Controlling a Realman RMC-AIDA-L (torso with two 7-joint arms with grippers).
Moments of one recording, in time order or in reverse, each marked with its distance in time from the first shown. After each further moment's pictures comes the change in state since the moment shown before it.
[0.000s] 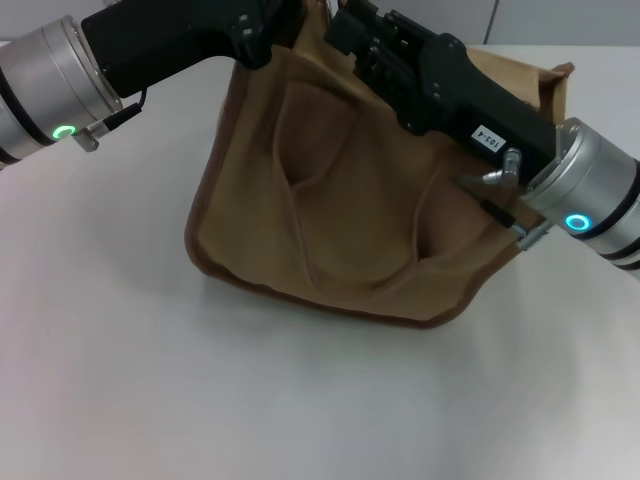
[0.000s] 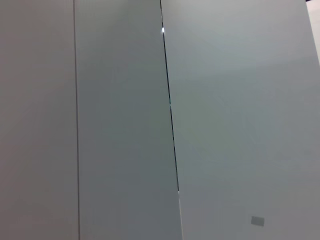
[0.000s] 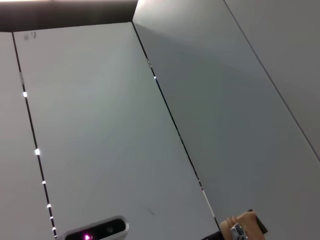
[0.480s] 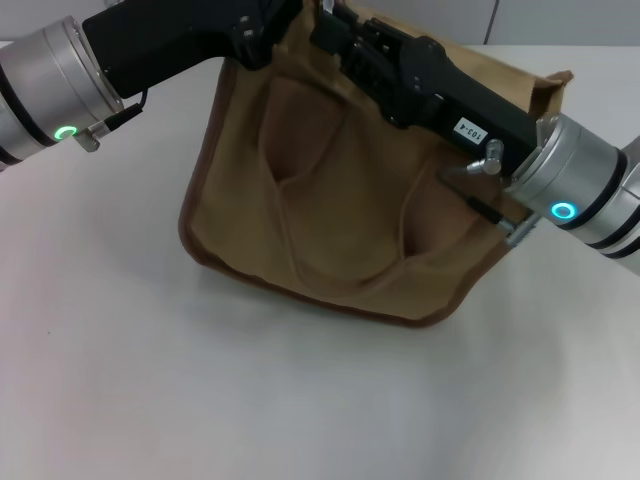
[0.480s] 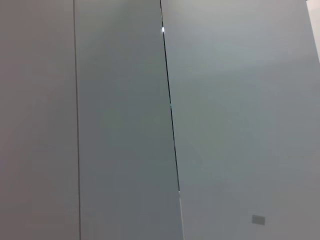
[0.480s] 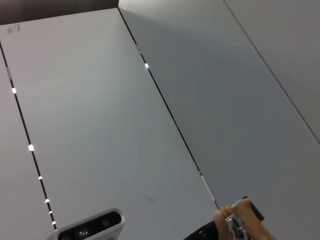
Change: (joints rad) left arm -0.003 0.000 0.000 -0.006 0.000 0.000 0.008; right arm 0.029 0.000 -0.012 -0.001 -0.003 0.049 0.076
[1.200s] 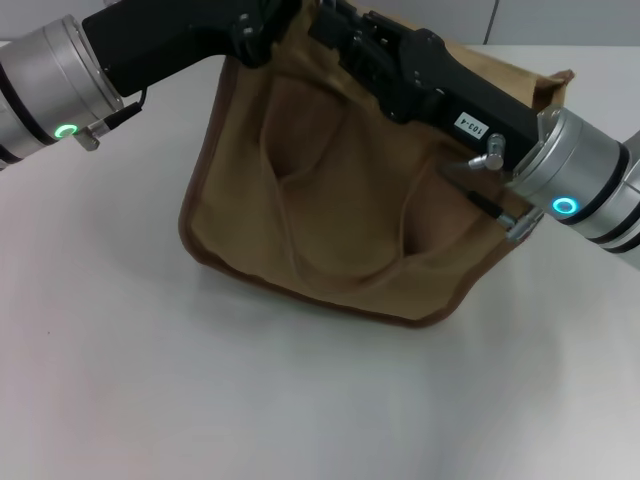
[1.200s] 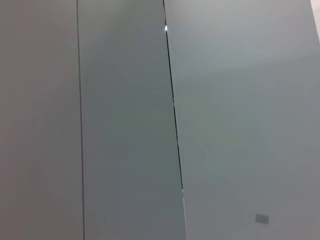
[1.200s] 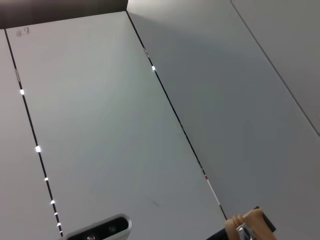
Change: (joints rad) left arm 0.000 0.000 -0.001 -0.001 0.000 -0.010 0.001; right arm 0.008 -0.002 0.003 -0.006 0.000 -0.018 -0.002
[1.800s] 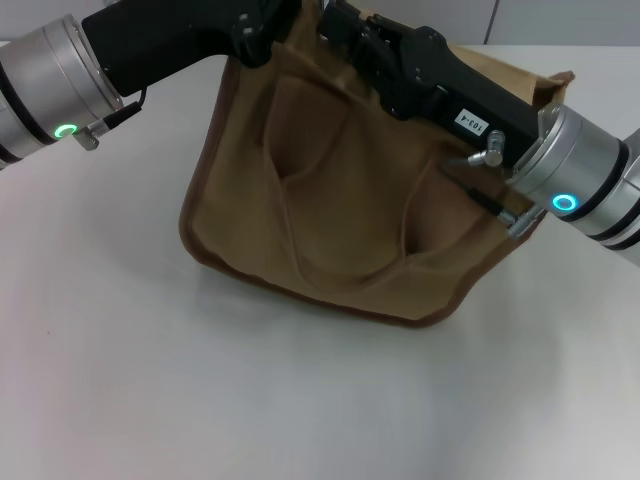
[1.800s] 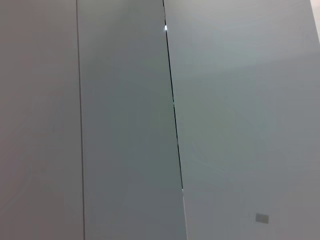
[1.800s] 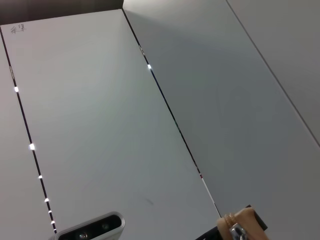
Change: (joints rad) left arm 0.001 0.000 0.001 0.004 0.000 -0.001 0.000; right arm 0.002 0.000 0.001 -0.007 0.003 0.012 -0.001
